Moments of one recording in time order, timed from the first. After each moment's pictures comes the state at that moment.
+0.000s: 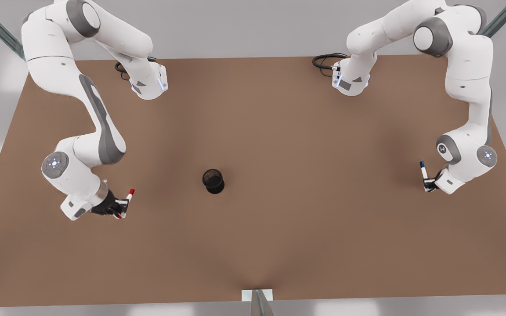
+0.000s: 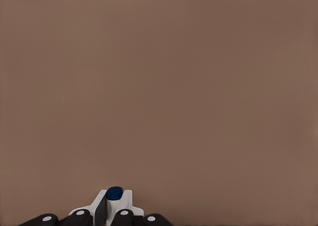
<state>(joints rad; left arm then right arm) 0.44 0.54 -0.06 -1.94 0.03 2.53 0.43 -0.41 0.44 0.58 -1.69 -0.19 2.29 0.10</state>
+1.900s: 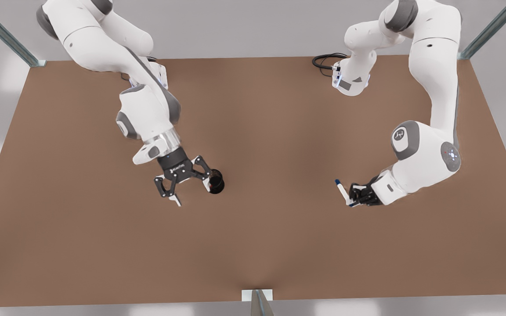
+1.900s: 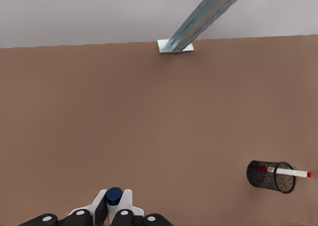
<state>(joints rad) 0.09 0.47 -0.41 -1.44 -0.28 2.10 0.13 -0.33 0.34 0.87 -1.69 -0.60 2.80 0.54</state>
